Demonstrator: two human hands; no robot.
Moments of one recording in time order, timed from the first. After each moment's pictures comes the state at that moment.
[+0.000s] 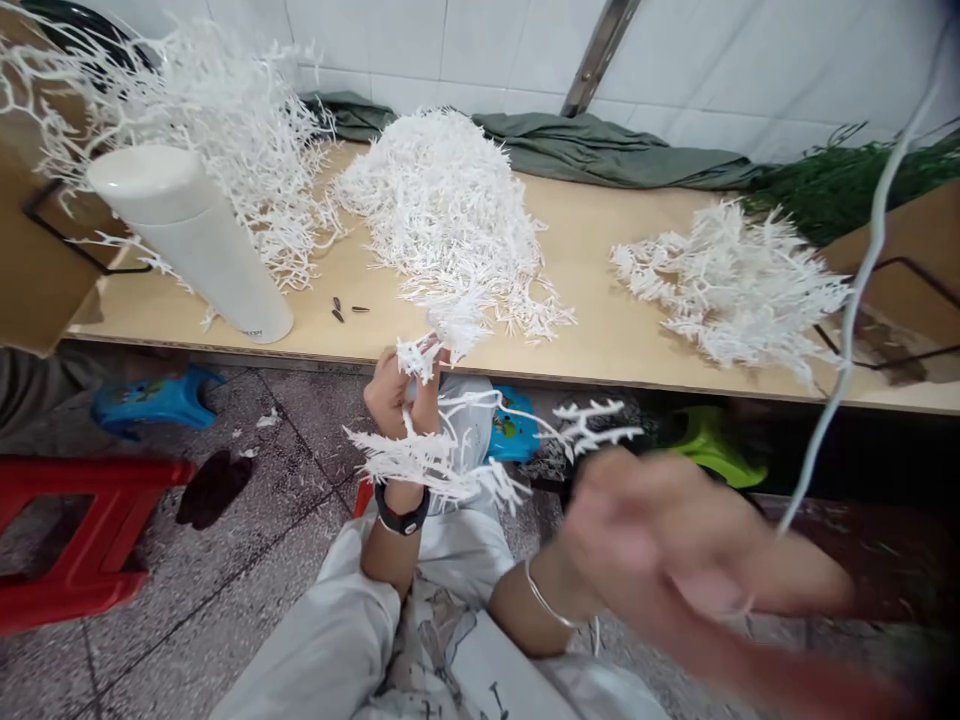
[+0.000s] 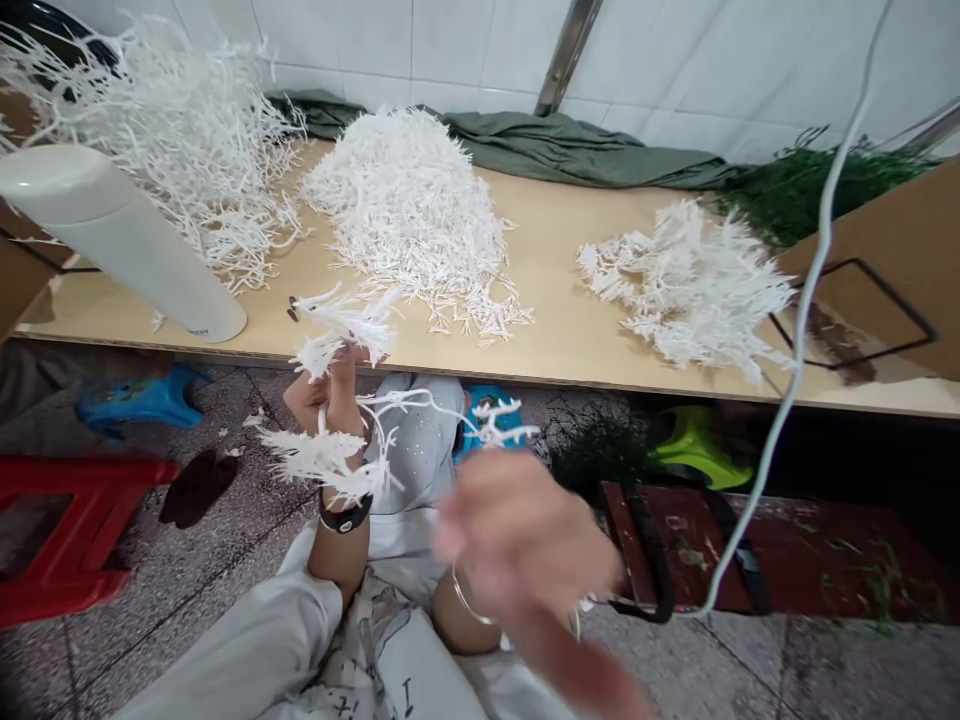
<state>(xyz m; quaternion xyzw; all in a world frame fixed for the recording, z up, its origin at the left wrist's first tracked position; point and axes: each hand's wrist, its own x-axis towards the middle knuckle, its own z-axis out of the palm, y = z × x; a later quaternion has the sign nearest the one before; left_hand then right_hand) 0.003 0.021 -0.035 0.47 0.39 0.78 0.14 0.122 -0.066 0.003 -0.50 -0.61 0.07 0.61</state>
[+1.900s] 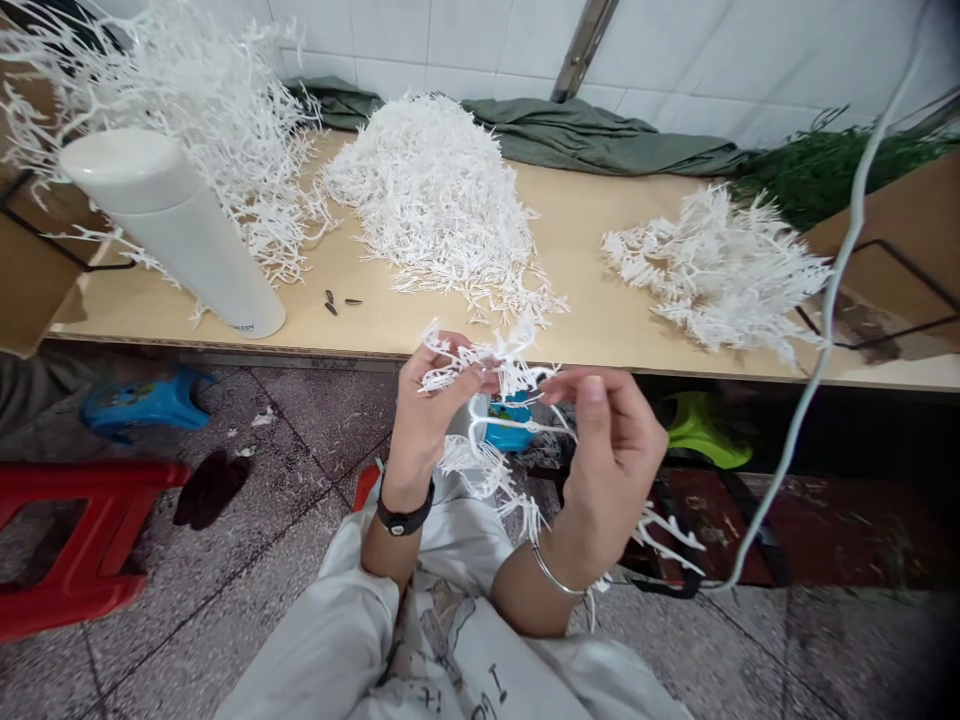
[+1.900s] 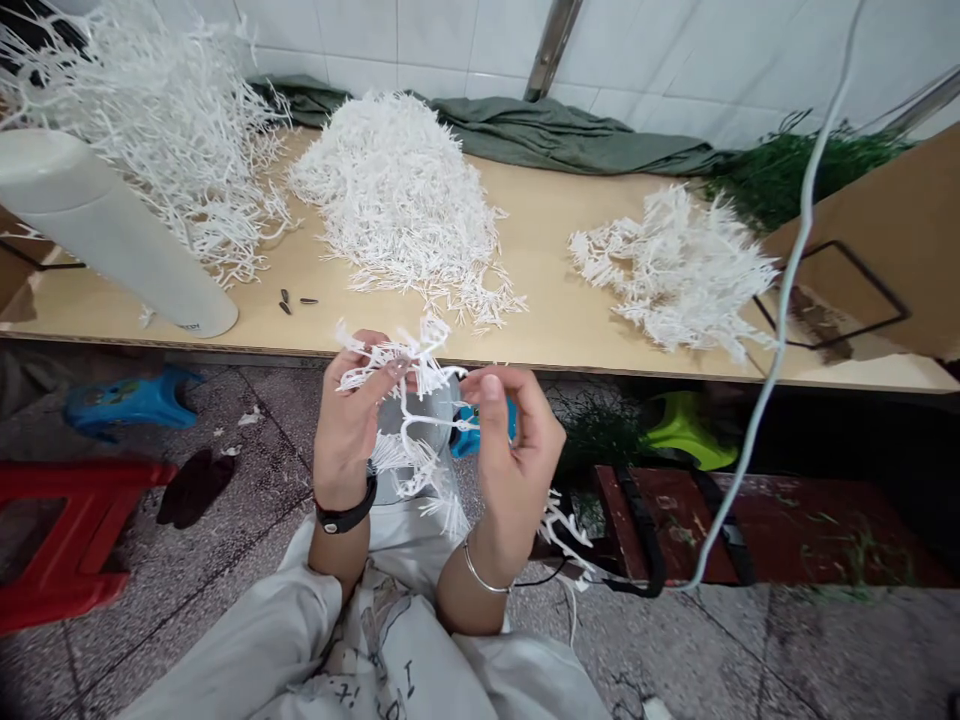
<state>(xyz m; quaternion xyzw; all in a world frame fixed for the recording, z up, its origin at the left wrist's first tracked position) 0.009 0.001 -0.022 0.42 0.29 0.64 0.58 0.122 -0.056 0.003 -0.57 -0.49 0.16 0.64</state>
